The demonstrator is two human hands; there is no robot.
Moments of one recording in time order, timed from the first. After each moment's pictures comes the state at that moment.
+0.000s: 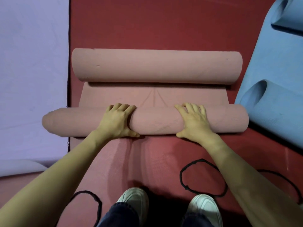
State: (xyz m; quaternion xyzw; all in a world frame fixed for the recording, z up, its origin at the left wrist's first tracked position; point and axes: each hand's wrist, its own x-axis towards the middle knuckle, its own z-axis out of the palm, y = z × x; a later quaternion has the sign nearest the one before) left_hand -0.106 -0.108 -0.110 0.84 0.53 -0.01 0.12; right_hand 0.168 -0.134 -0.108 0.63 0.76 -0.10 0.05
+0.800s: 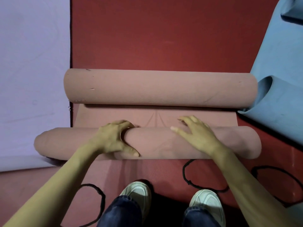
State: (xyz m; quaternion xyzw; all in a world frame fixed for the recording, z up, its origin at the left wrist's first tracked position) left_hand -0.130 -0.155 -0.093 0.75 0.55 -0.08 0.35; right_hand 0.160 -0.176 -0.095 0.66 0.68 -0.33 -0.01
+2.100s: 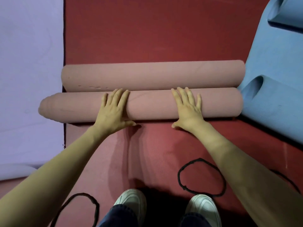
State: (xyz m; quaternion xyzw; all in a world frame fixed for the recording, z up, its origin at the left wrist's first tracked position) left_hand -0.107 -0.090 -0.127 0.83 0.55 0.05 0.04; right_hand 0.160 -0.107 -0.106 0.67 0.72 -0.15 0.05
